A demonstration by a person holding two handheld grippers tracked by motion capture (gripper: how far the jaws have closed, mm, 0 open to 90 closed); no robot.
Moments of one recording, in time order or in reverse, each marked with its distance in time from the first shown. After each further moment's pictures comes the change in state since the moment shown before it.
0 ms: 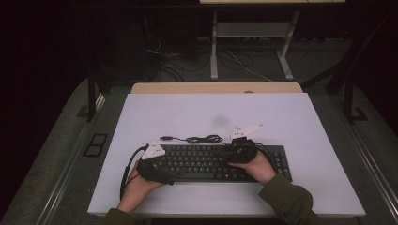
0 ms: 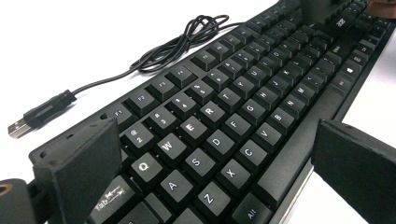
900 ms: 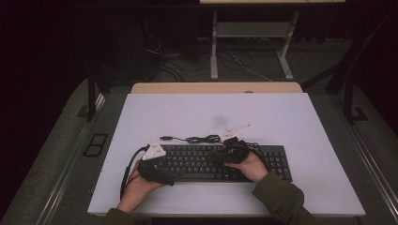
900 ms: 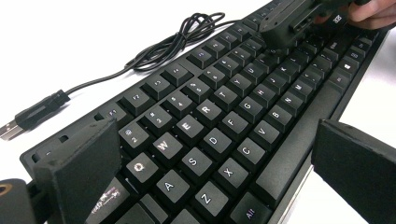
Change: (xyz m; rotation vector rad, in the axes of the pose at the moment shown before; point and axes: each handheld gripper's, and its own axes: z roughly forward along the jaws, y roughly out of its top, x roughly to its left) left arm 0.000 -0.002 0.002 0.002 -0.014 0.006; right arm -0.001 -0.002 0.025 0.119 -0.021 -0.001
